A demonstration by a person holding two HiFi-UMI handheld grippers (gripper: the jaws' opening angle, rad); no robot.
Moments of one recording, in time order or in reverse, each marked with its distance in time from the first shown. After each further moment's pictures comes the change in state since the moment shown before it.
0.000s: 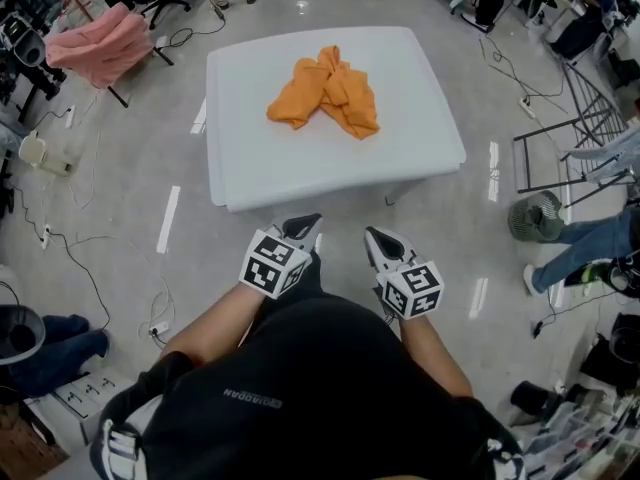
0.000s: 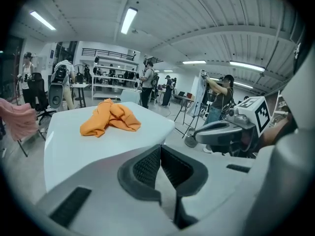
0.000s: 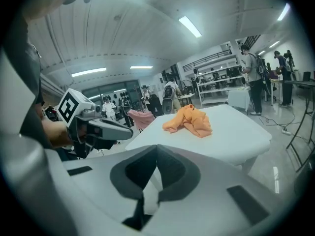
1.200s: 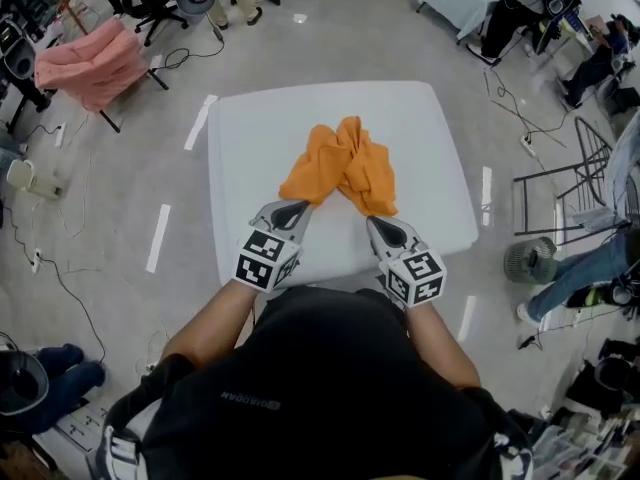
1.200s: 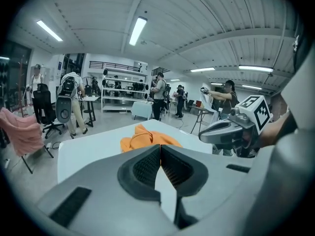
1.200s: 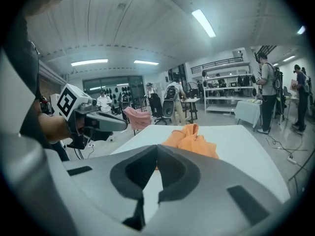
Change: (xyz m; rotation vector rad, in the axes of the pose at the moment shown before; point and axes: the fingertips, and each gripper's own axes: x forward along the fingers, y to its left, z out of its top) left arm 0.060 0.213 0.129 0.022 -0.122 0.101; right arm 0.191 -0.090 0.139 -0.143 0.019 0.004
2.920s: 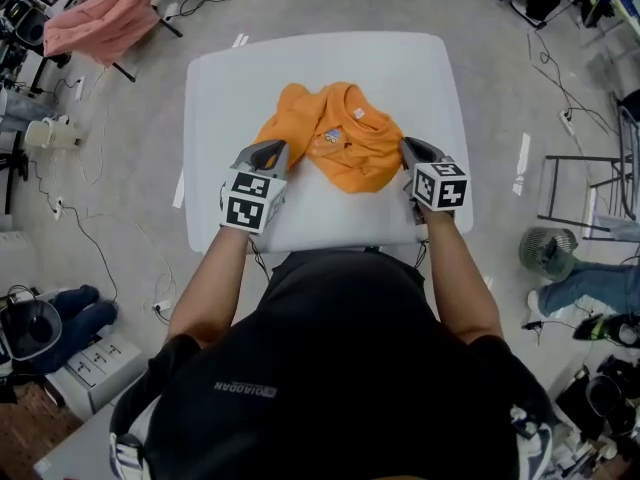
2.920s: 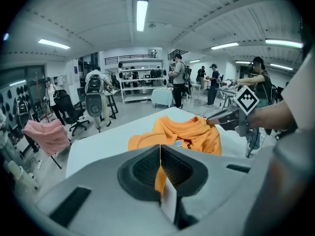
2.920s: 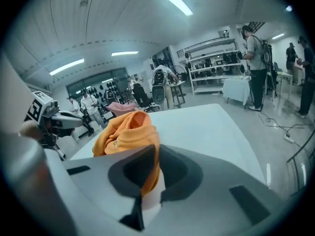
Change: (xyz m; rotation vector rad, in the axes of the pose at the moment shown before) left arm 0.098 0.028 0.002 0.006 0.186 0.300; right arm 0.050 -0.235 -0.046 0.181 0.155 -0.040
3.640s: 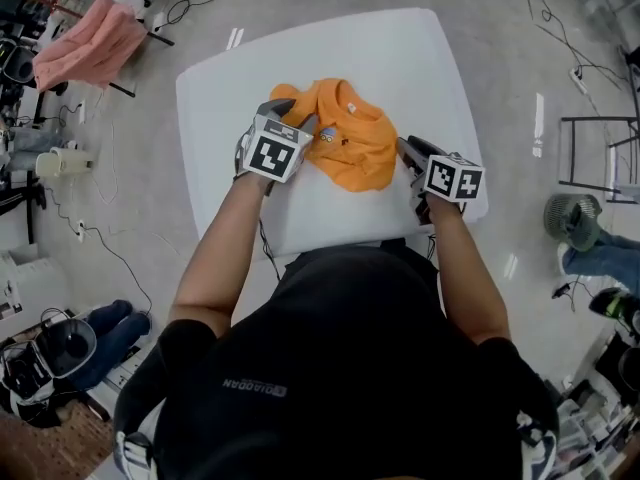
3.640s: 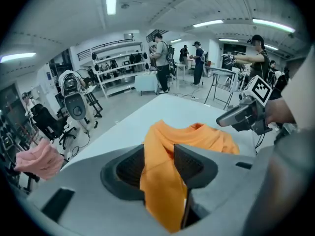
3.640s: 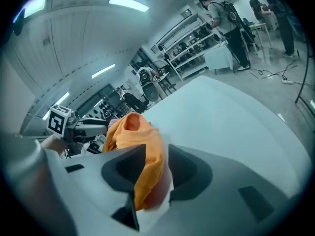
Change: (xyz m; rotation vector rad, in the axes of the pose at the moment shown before) left arm 0.106 -0.010 0.043 0.217 0.211 -0.117; right arm 0.007 -0.020 -0.037 0.422 0.012 0.093
